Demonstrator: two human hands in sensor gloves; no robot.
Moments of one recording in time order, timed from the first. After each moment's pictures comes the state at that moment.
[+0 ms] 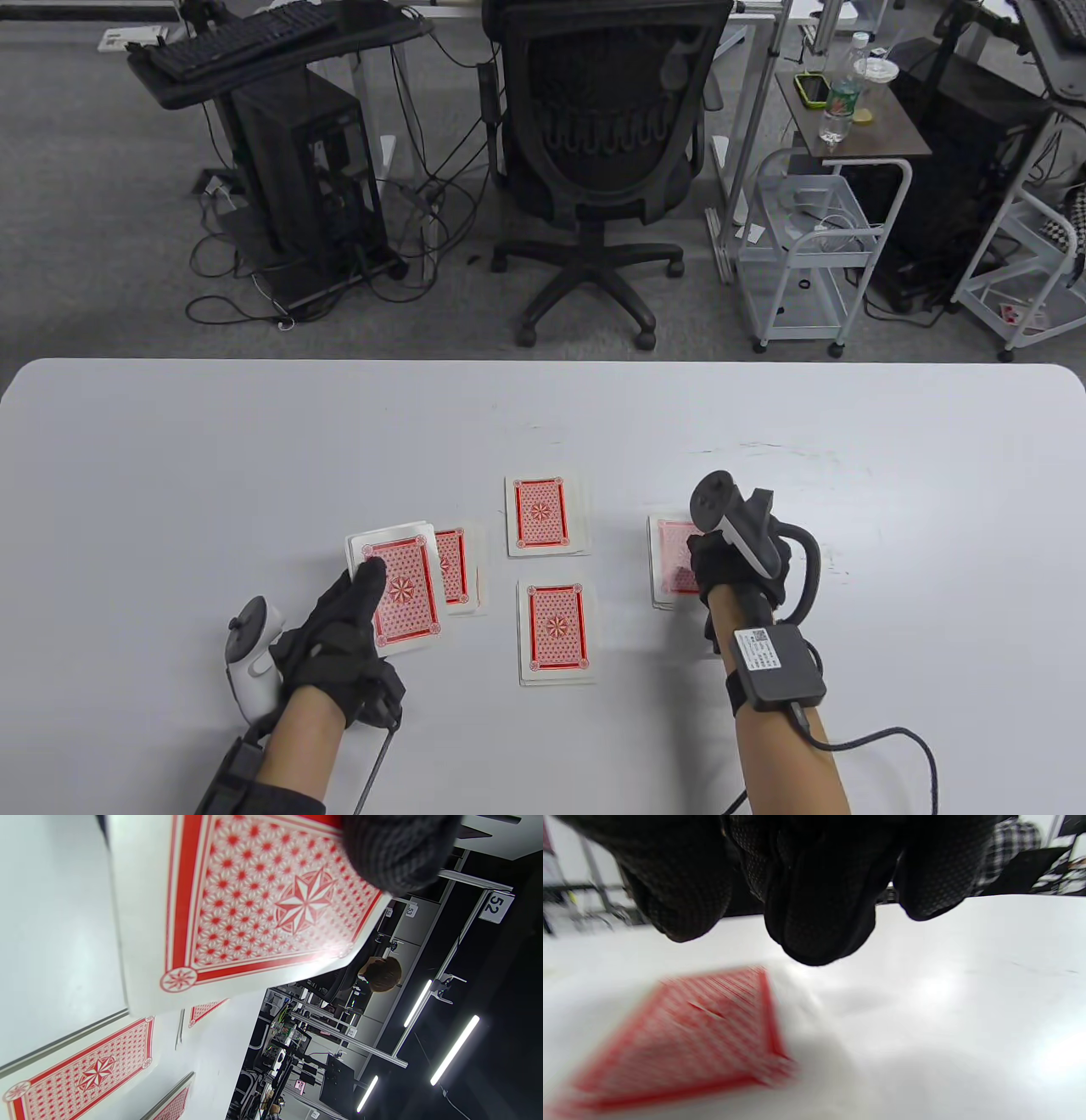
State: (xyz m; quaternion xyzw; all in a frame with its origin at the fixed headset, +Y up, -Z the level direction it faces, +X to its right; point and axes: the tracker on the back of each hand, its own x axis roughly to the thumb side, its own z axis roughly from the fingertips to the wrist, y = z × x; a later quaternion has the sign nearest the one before) left_hand -0.263 -0.787 -0.333 -0.11 0.11 0.80 0.58; right_hand 0.188 -0.721 -0.439 -0.12 0.04 0.99 0.09
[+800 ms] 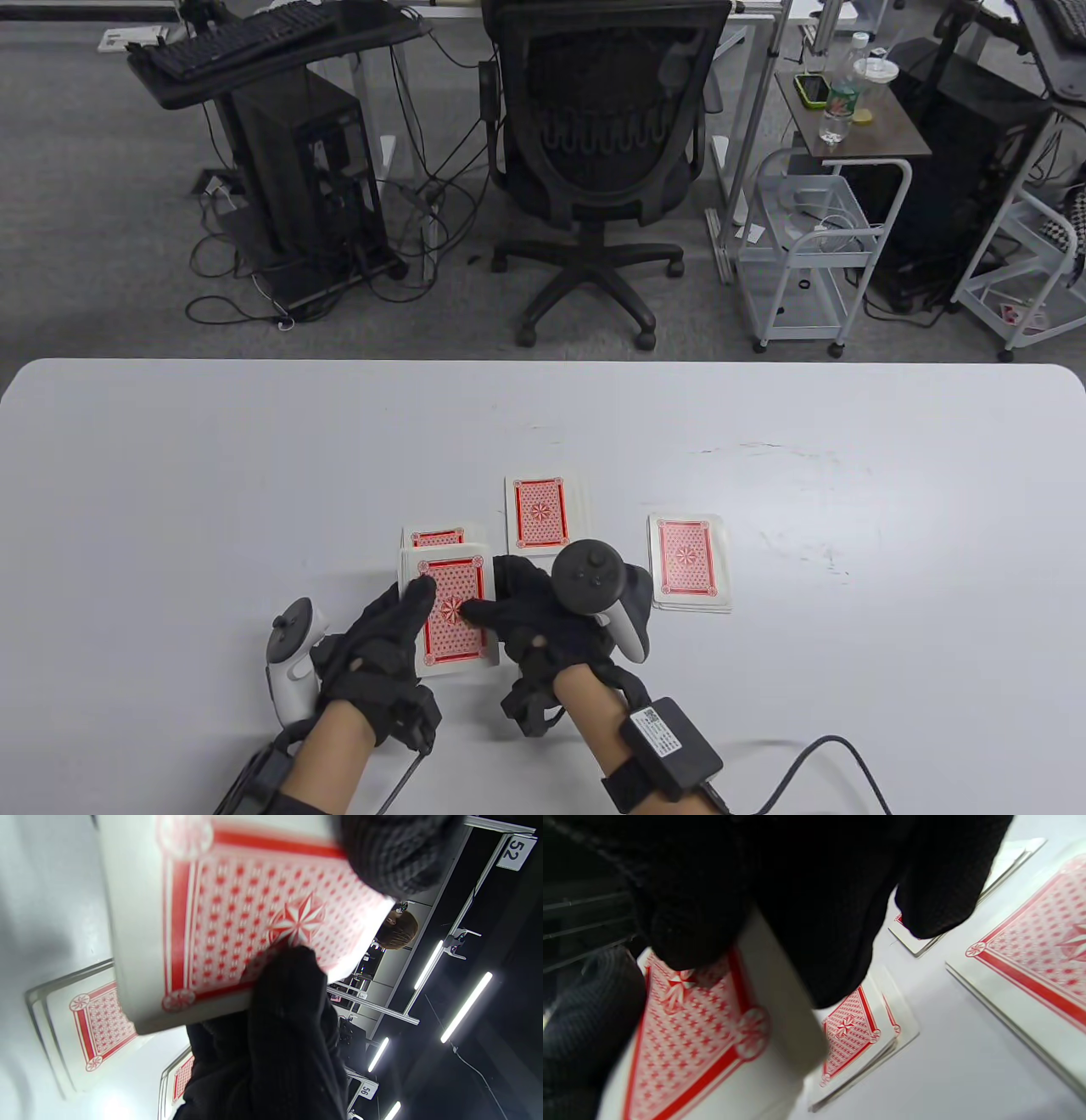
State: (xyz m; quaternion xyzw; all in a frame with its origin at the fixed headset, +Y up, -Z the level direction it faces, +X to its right) left_hand -0.224 -0.786 -0.328 -0.16 0.06 0.79 0.59; right_hand 0.026 -0.731 -0.366 0.11 0.07 0.87 0.48
